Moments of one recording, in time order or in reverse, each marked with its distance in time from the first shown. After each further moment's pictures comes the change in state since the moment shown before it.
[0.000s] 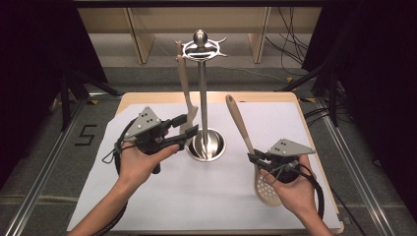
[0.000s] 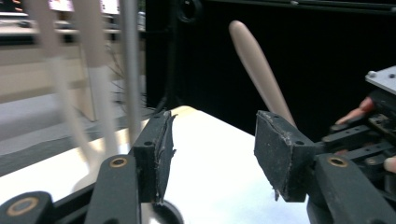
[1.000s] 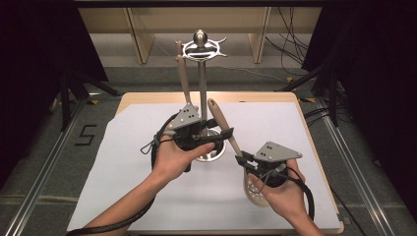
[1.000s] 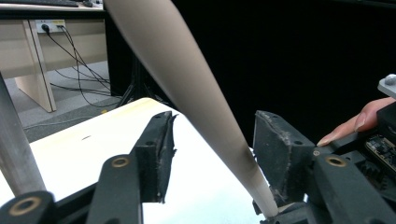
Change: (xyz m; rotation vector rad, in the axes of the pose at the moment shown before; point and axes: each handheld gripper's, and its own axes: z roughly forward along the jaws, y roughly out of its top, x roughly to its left) left arm -0.032 0.003 0.062 0.073 -0.102 -0.027; right arm 0.029 0.013 0.006 -0.018 0.033 -0.110
